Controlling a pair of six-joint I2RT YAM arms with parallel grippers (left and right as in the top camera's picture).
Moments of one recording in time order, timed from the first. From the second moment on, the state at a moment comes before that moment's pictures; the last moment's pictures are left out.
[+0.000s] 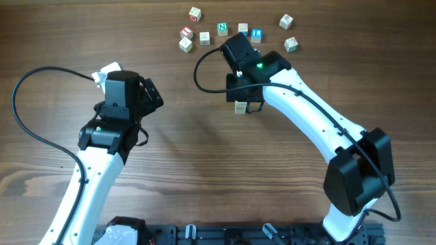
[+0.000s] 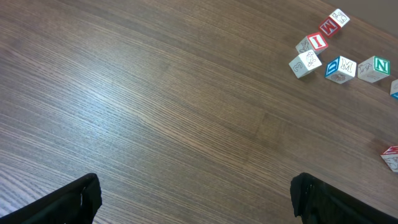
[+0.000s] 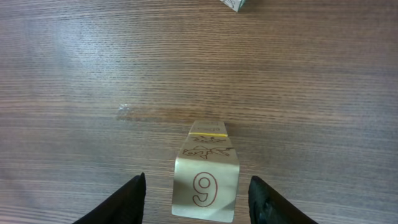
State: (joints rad) left arm -0.15 1.21 0.93 -0.56 -0.29 -0.54; right arm 0.58 1.90 1.61 -0.96 0.10 0.54
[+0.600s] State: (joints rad) left arm -0.15 1.21 0.93 -0.56 -0.29 -0.54; right arm 0.37 1.89 1.79 -1.06 0.09 0.56
